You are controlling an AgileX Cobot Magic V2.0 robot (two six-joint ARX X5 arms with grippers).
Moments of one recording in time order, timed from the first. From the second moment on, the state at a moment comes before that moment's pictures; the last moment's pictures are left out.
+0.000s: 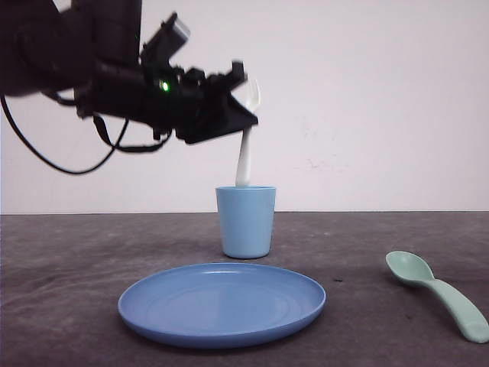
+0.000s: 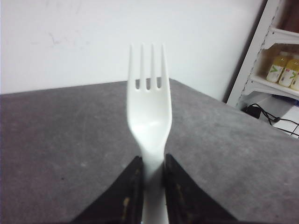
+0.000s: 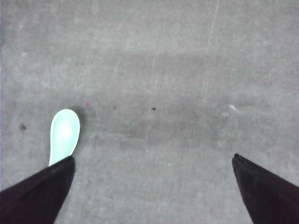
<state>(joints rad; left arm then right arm) -0.54 1.80 0.88 0.90 0.29 -0.17 0.09 0.89 0.85 -0.85 -0.05 0.11</state>
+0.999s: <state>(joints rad) -0.54 1.82 0.88 0.86 0.29 -0.15 0.09 0.89 0.85 -0.87 -0.05 0.11</state>
